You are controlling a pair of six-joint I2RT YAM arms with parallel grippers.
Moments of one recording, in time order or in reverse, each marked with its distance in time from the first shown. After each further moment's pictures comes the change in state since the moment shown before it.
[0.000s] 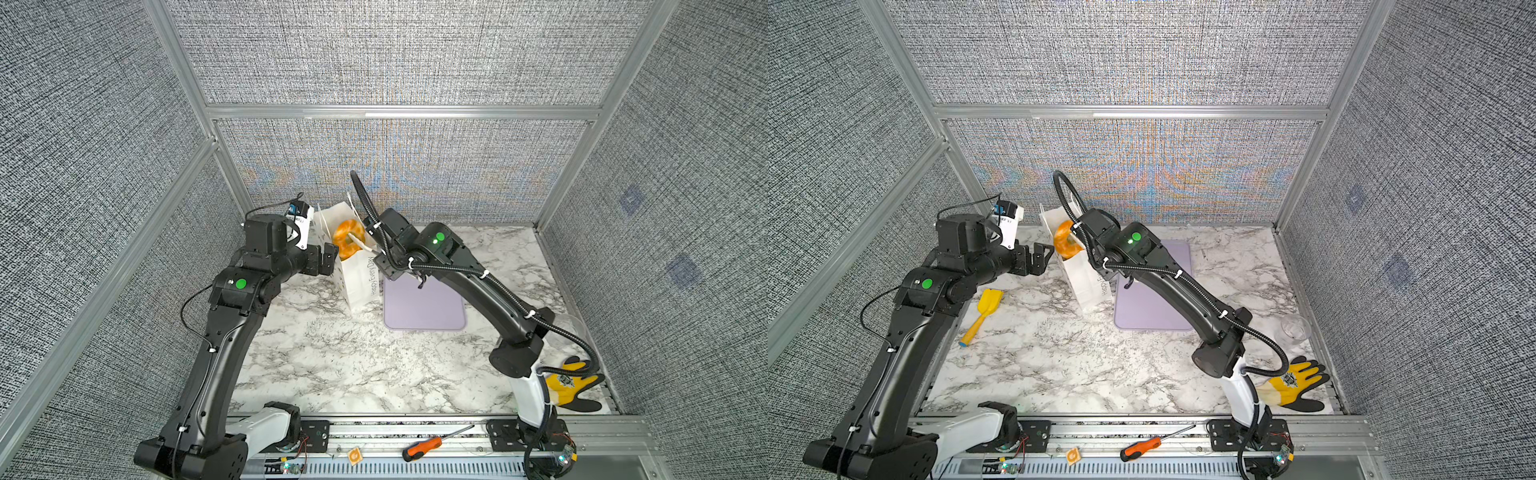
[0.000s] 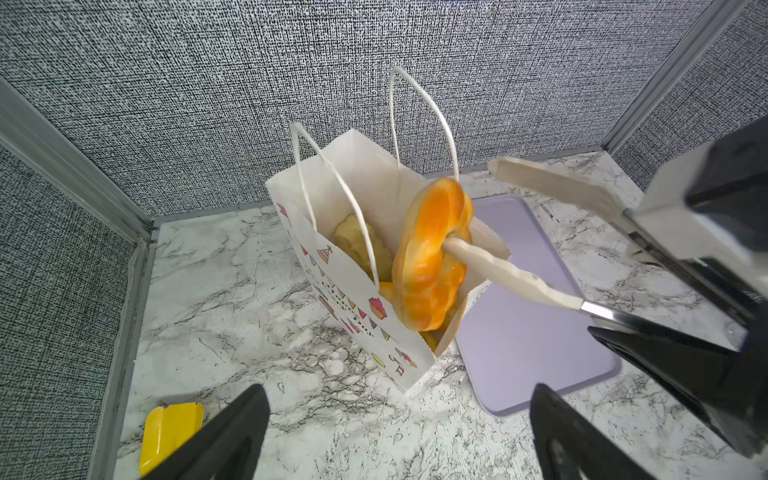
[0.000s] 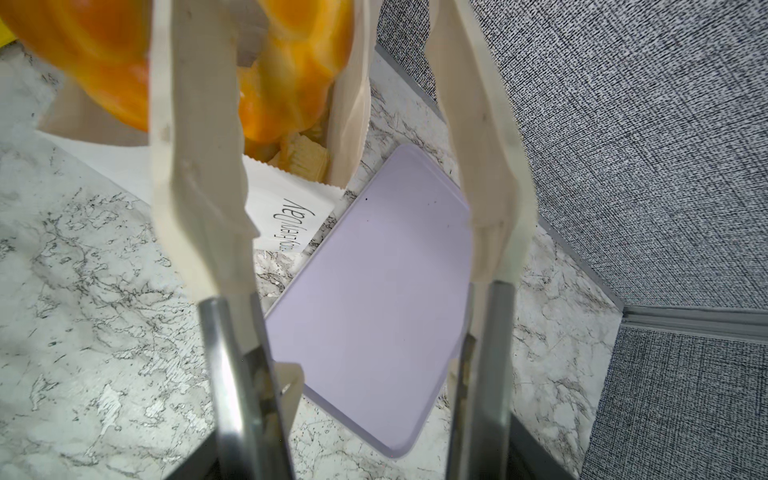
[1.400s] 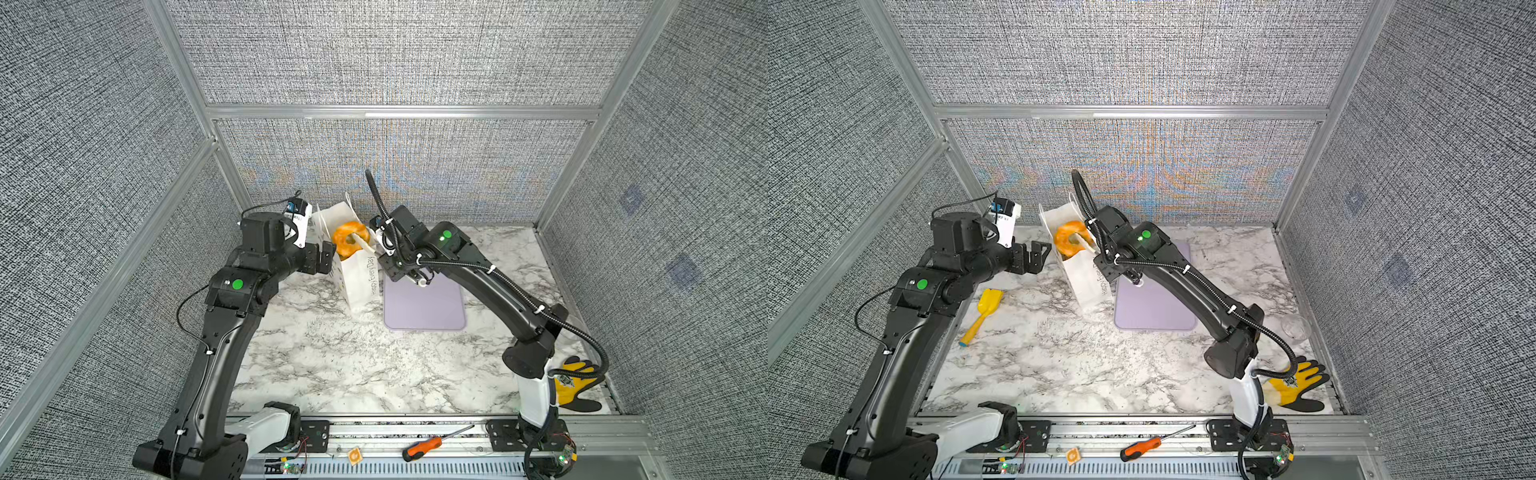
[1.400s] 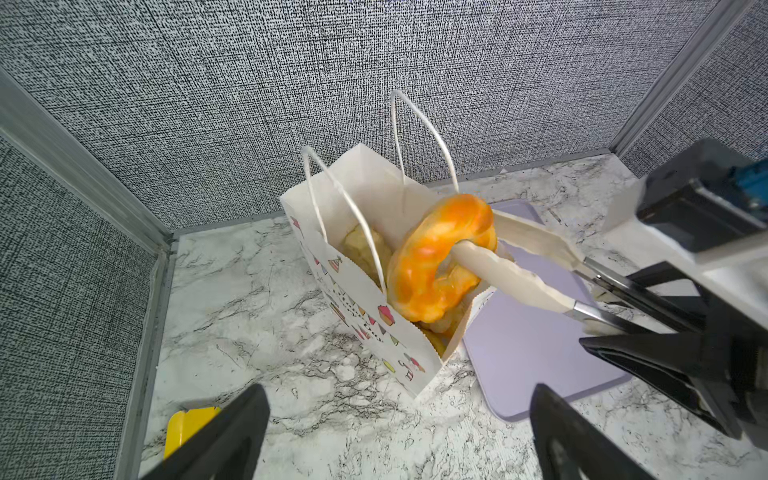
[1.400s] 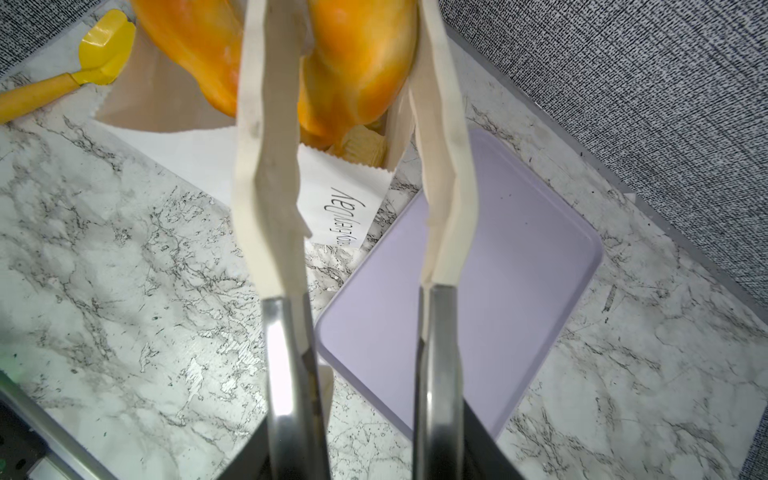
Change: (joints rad) left arm 0.001 0.000 0.031 -0.011 -0.023 0.029; right arm -0.055 -0.117 -0.217 0.135 -0.242 0.031
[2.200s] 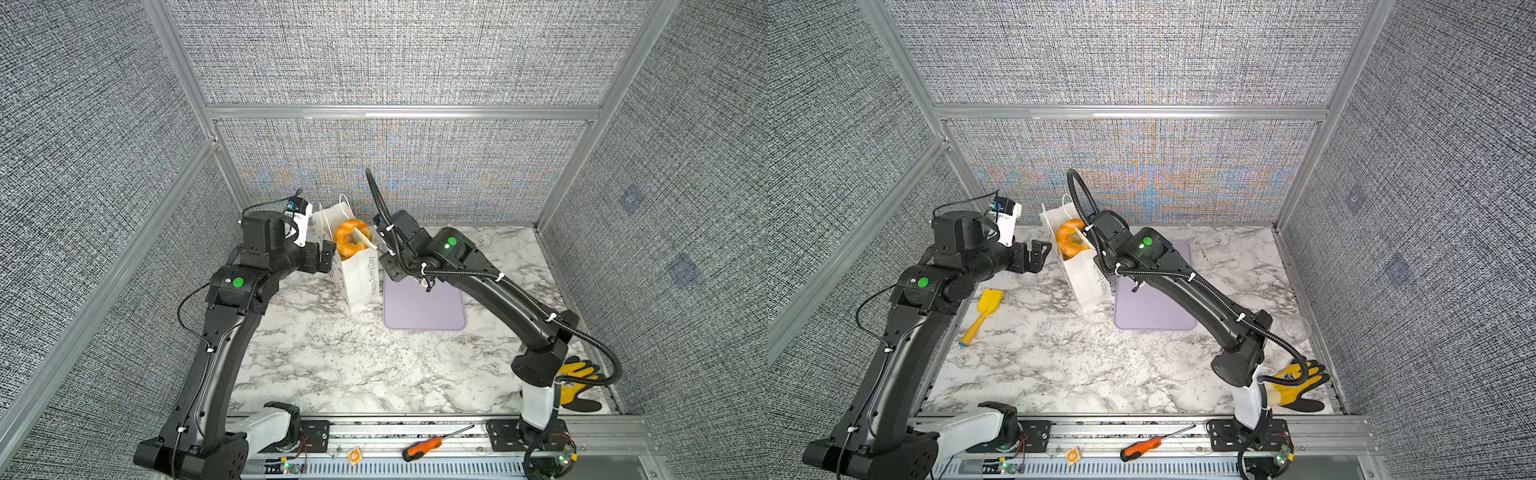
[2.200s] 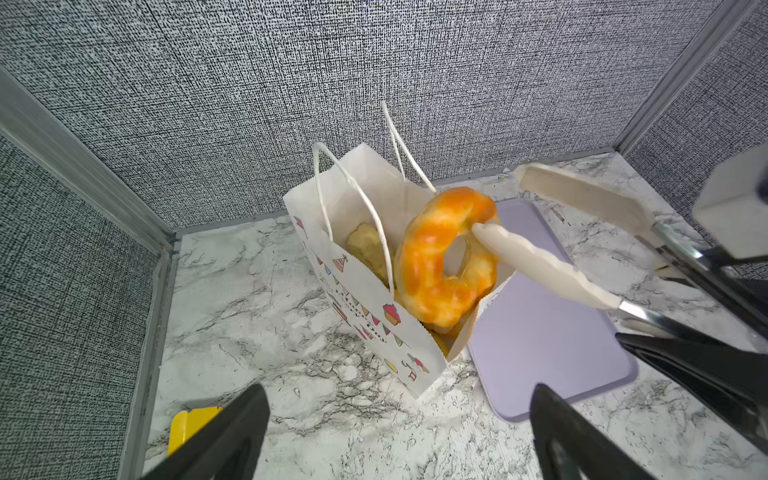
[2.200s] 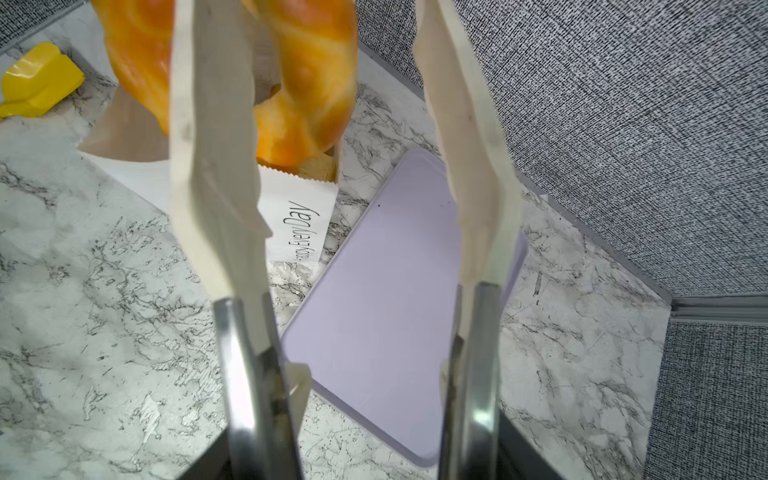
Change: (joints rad) left arm 0.000 0.011 0.010 -0.003 0.000 0.001; right arm 0.039 -0.052 -0.054 0.044 0.178 0.033
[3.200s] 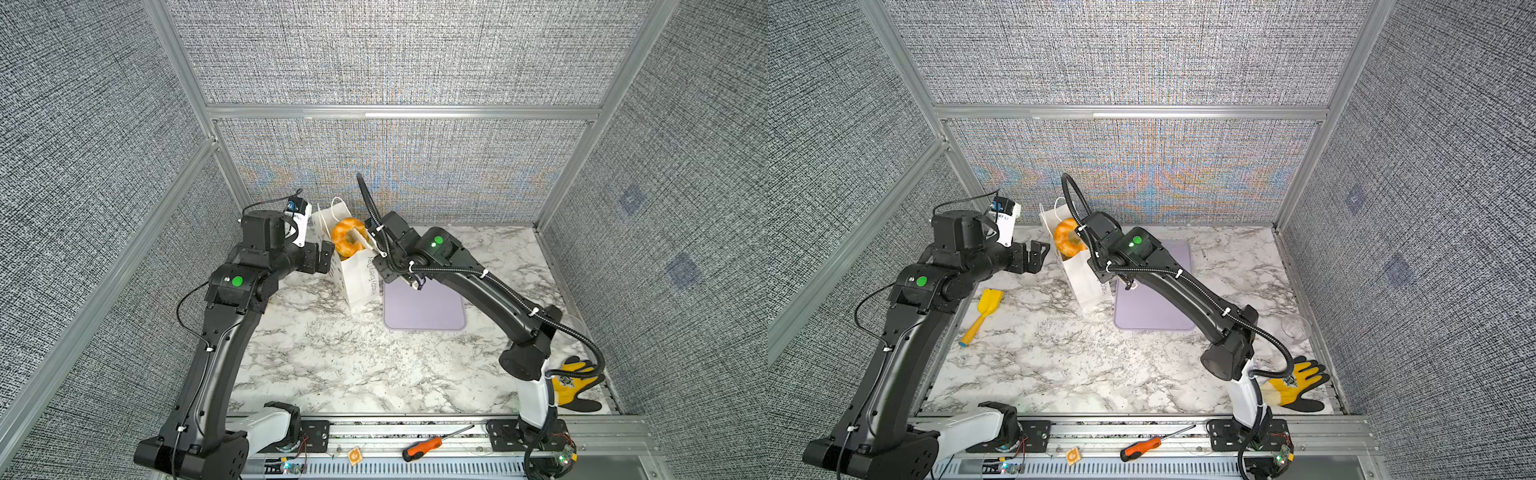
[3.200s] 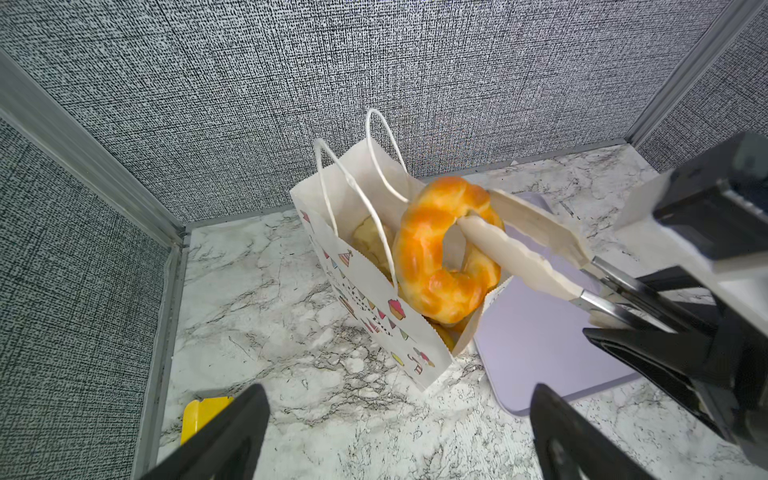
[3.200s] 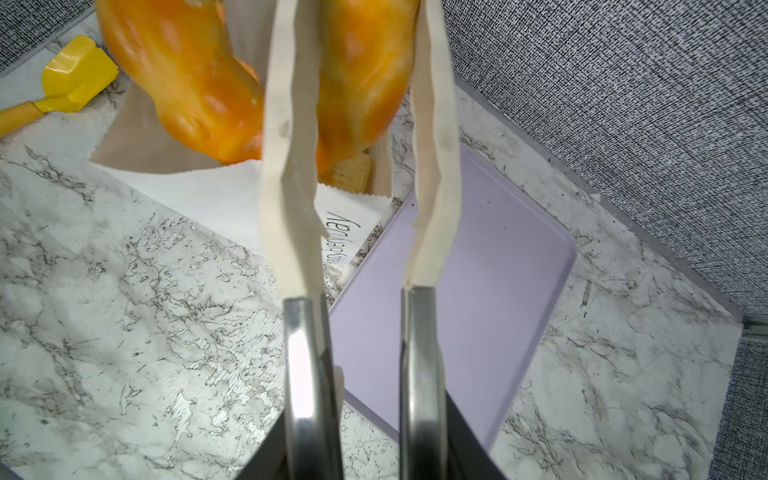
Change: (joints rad) left arm 0.000 0.007 0.016 -0.032 -0.026 0.011; right arm -0.005 0.071 0.050 -0.002 -0.065 0.023
